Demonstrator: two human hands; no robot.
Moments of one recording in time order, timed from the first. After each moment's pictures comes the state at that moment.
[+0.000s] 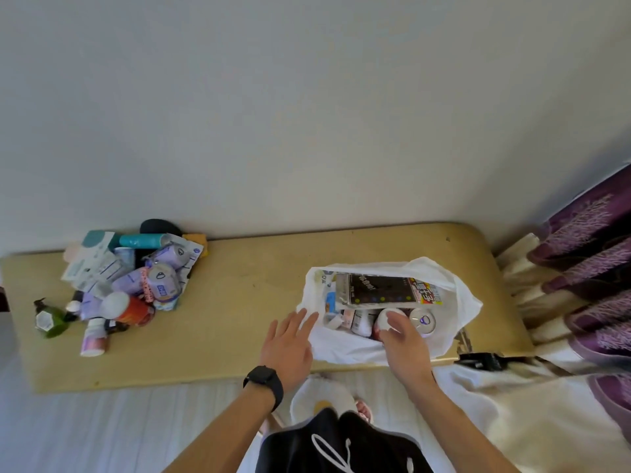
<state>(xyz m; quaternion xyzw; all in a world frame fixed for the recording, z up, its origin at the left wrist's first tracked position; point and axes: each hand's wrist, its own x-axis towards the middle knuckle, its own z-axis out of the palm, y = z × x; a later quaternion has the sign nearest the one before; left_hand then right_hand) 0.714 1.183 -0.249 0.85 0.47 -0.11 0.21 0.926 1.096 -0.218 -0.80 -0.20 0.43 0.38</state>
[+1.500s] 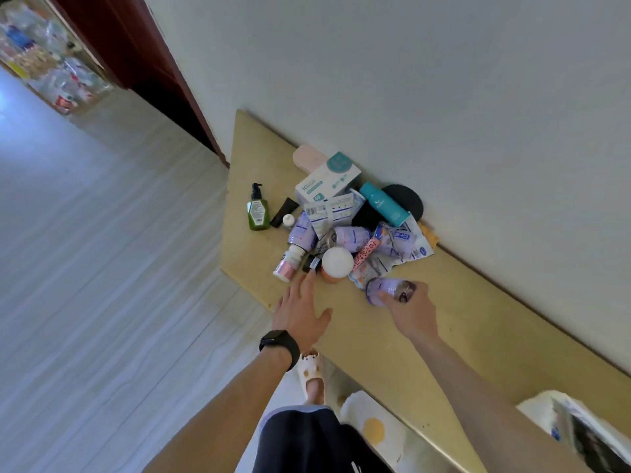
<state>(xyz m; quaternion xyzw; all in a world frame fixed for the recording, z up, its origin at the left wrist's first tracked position) 0.349 1.299 -0.301 0.52 0.79 0.07 0.32 0.549 1.383 -0.261 -0.75 -0.48 0.44 0.07</state>
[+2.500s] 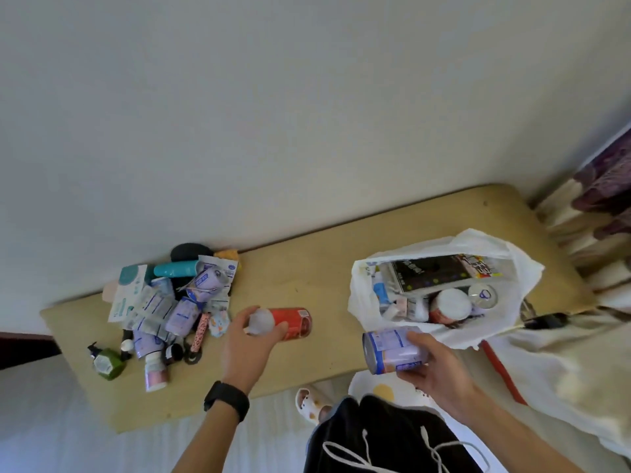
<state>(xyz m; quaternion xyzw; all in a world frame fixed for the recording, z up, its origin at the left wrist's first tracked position) 0.575 1.272 -0.186 0.57 0.68 0.18 0.42 0.837 1.104 -0.193 -0.60 0.05 0.62 0.50</state>
